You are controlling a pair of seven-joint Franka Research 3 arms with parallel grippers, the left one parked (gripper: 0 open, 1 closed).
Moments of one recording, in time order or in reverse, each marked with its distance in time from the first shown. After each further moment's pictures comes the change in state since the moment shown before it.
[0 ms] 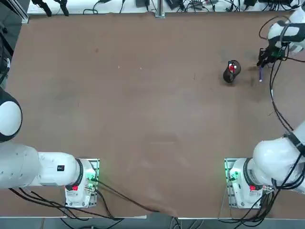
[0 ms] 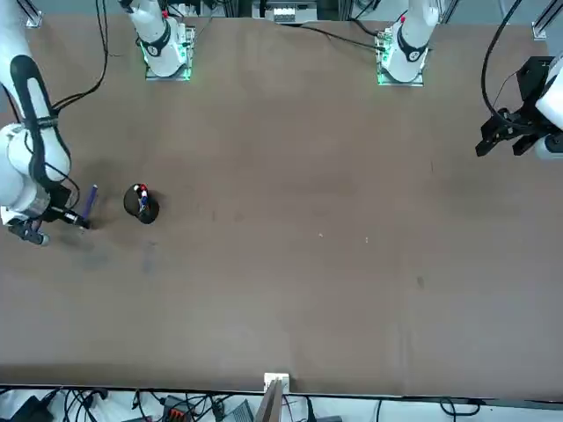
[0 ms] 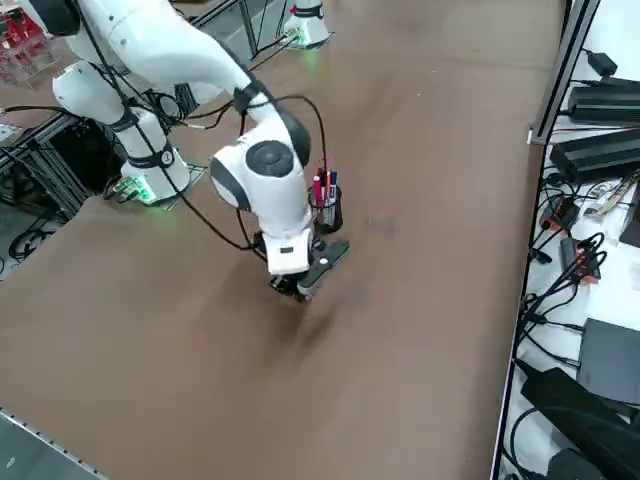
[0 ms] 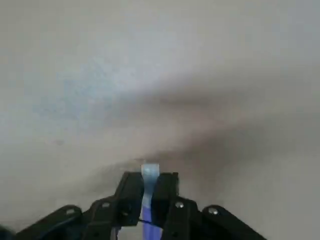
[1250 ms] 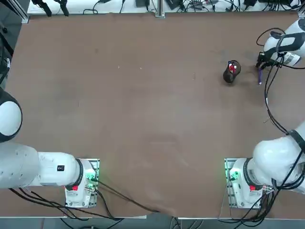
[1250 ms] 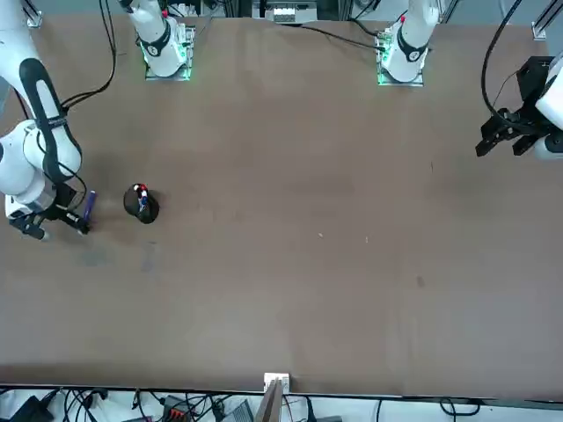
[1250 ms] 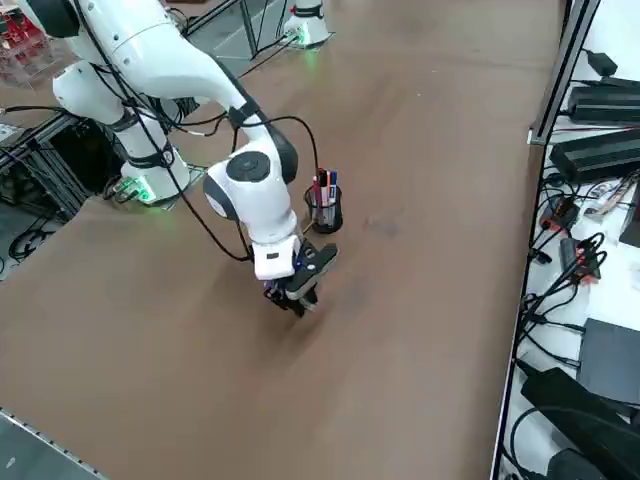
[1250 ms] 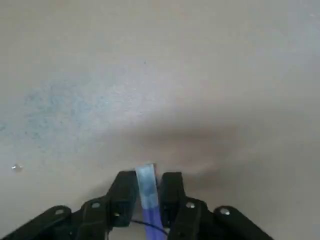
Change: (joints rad) arm -0.009 0.024 -0.025 -0.187 0.003 0.387 0.007
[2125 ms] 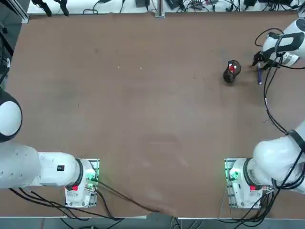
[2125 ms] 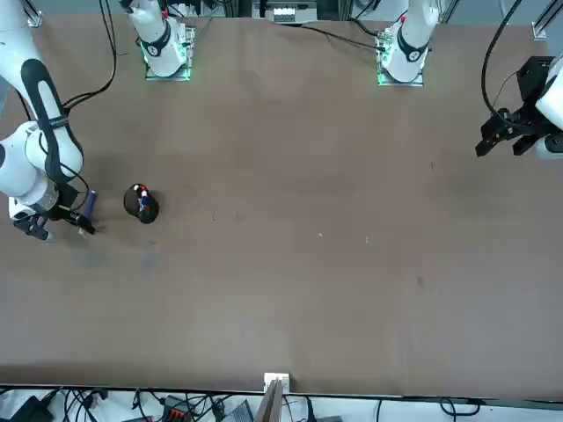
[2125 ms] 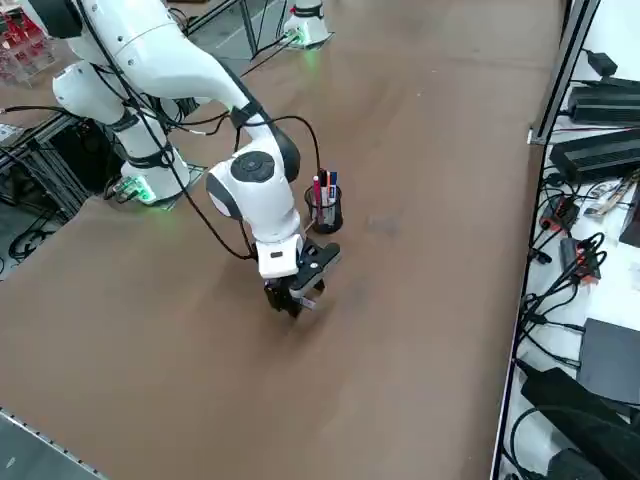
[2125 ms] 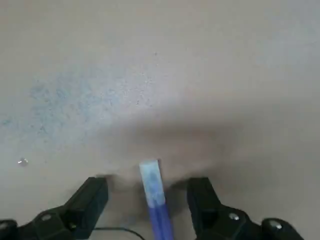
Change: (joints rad) arm 0.006 0.009 0.007 -0.001 0.008 -0.005 0.000
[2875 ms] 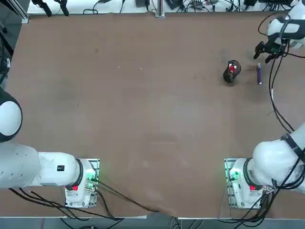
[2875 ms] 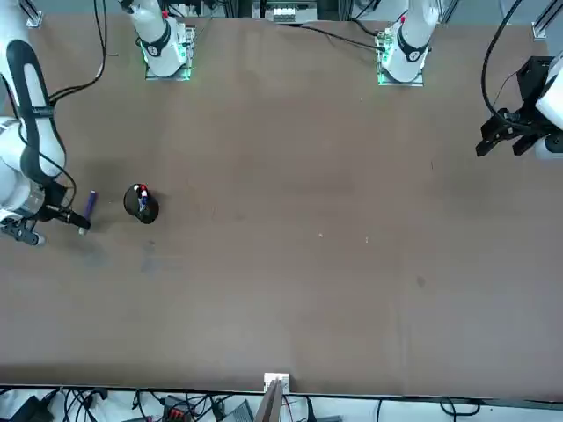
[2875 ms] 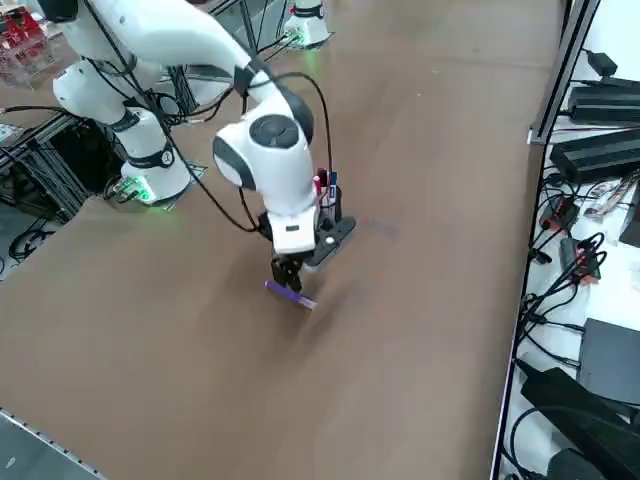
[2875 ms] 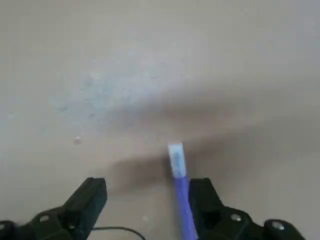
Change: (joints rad) arm 0.033 -0.059 0.001 0.090 0.000 -0.247 0.004
